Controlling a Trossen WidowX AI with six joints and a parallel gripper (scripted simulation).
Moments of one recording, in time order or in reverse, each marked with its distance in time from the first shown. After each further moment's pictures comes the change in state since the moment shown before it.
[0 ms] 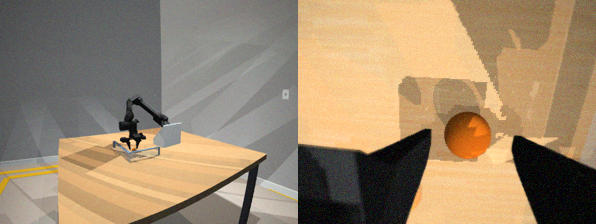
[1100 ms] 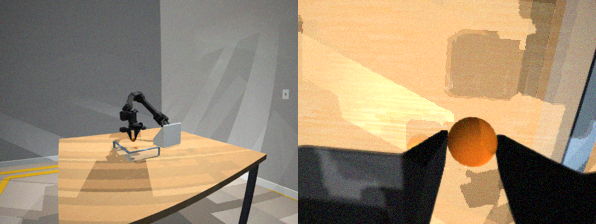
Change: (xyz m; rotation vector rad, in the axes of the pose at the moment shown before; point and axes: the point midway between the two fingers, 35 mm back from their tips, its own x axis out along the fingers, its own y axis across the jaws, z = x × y) arm -0.075 -0.002 0.006 -0.016 0.000 0.012
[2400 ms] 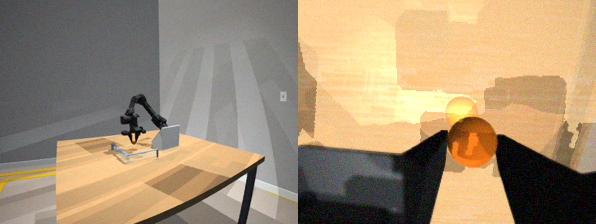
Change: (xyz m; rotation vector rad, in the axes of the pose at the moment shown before) arm 0.025 0.045 -0.055 0.015 -0.005 -0.013
